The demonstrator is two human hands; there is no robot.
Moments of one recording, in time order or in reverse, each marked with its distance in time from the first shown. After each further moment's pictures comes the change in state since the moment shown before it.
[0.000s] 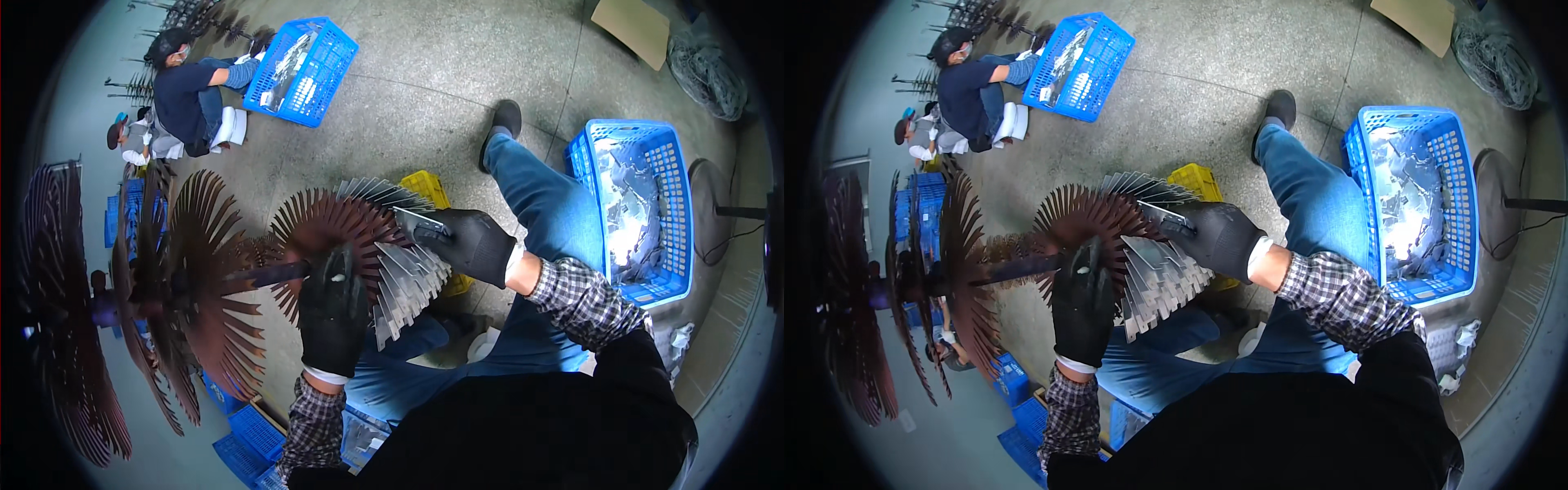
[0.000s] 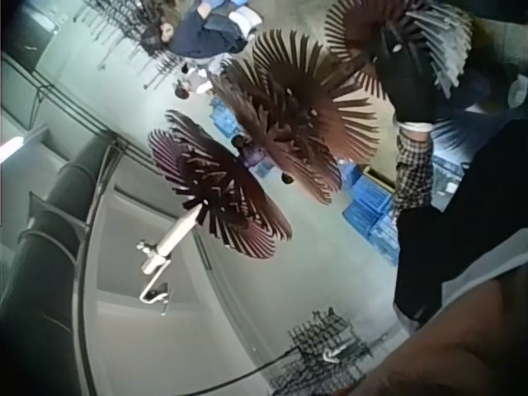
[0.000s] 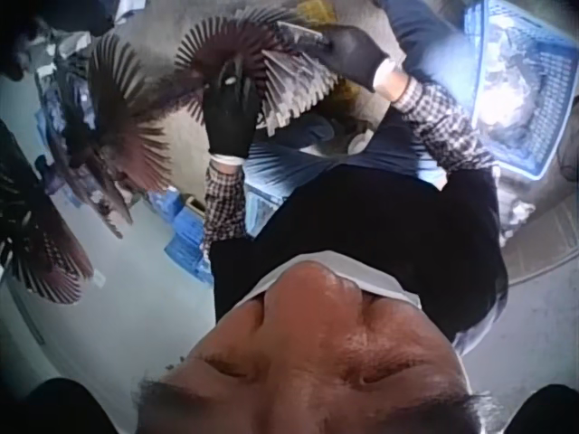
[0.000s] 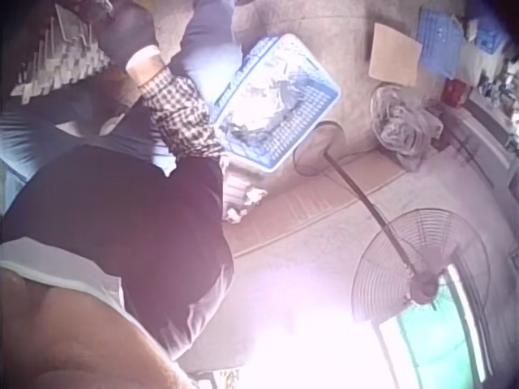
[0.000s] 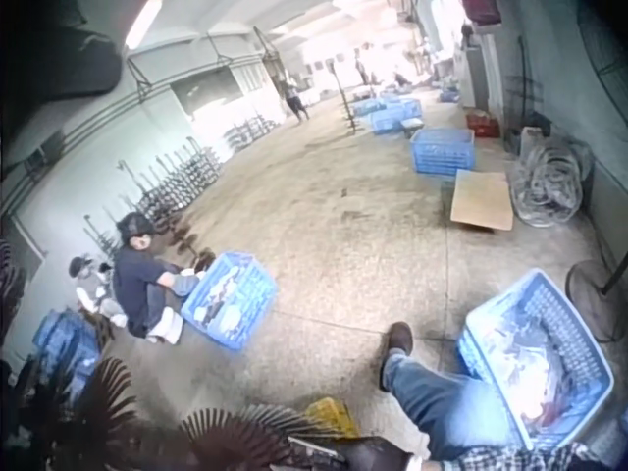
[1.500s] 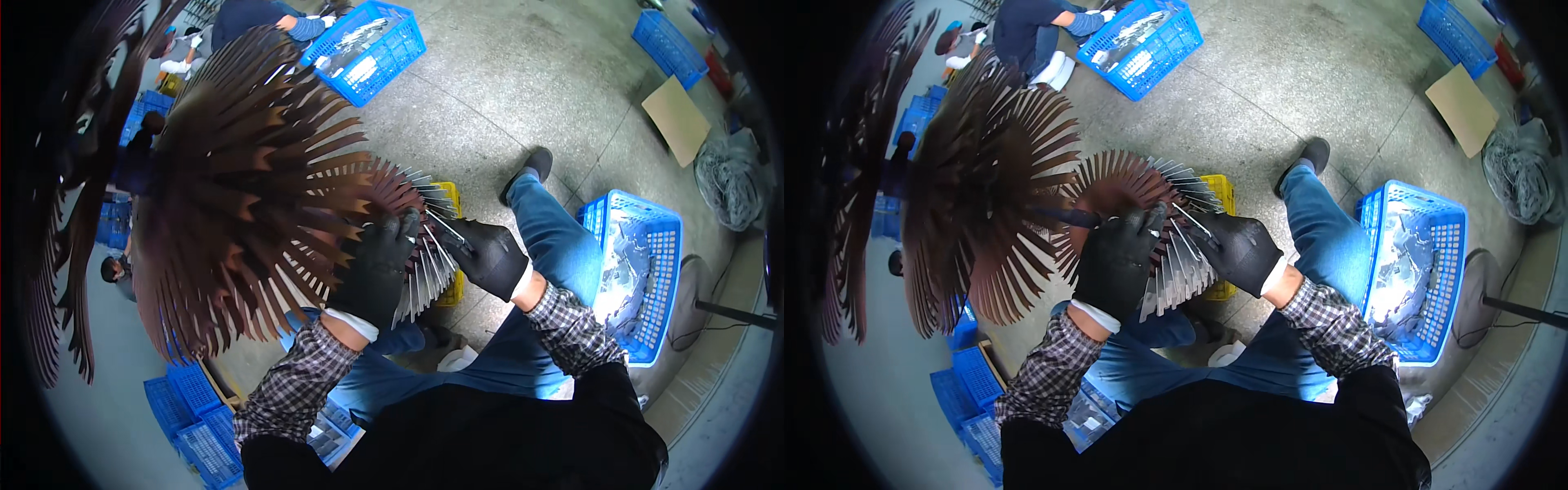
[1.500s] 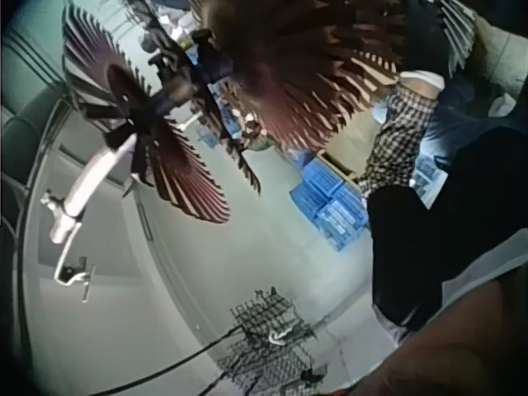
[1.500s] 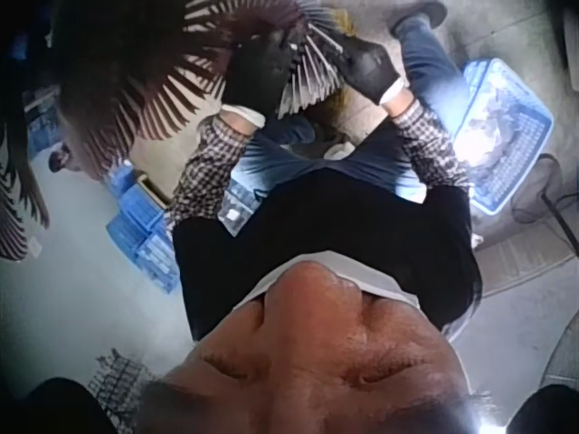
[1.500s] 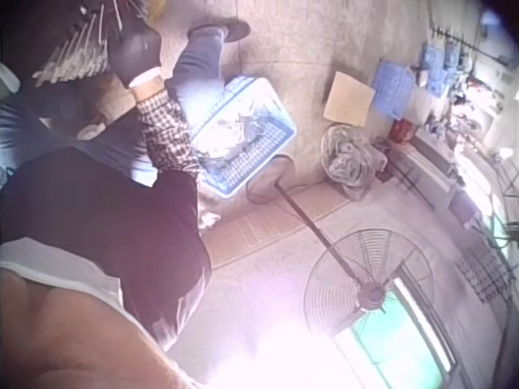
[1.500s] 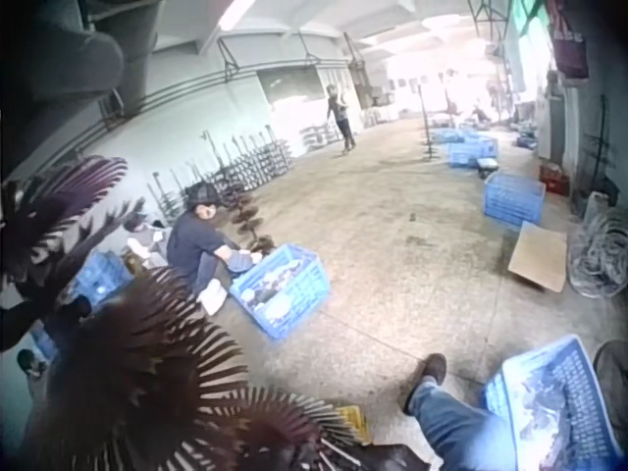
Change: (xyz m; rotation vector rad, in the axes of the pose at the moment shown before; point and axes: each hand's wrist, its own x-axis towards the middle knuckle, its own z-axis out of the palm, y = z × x) left_hand 0.018 0.006 0.014 0.361 -0.040 0.009; right_hand 0.009 -0.003 0.017 -0.239 0.011 -0.381
